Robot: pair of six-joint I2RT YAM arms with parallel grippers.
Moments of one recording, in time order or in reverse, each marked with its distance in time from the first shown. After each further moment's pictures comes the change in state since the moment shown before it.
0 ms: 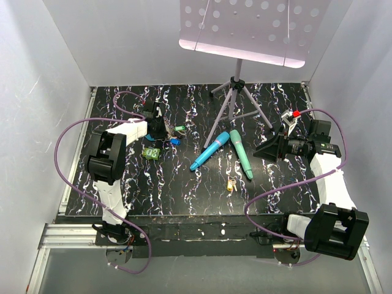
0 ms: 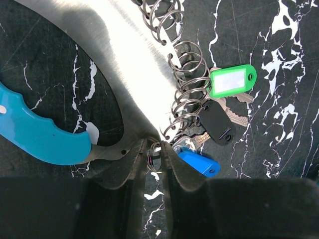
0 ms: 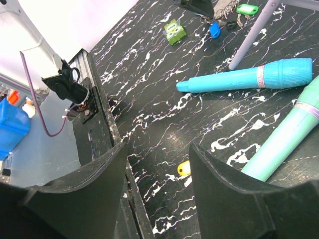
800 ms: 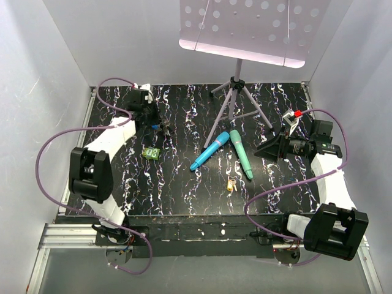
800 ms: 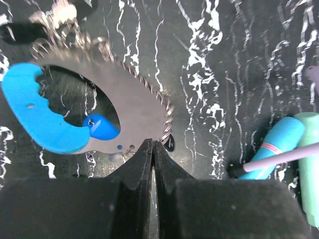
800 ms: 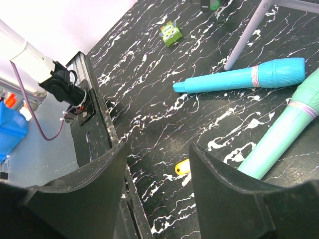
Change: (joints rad) left arm 0.021 -0.226 0.004 -0.028 0.031 0.065; right arm -0.019 0.000 0.000 0.000 -0.001 -0.001
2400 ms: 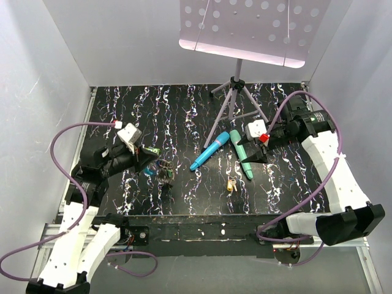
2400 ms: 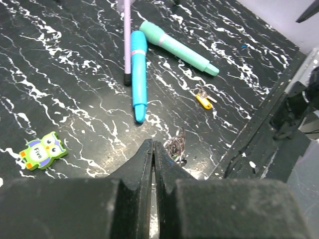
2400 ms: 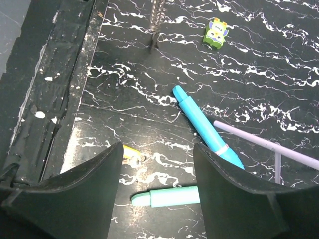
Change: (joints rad) left arm 0.026 -1.052 -0.410 -0.248 0.576 0.414; right arm 0.473 0.124 0.571 -0.785 0.303 -1.144
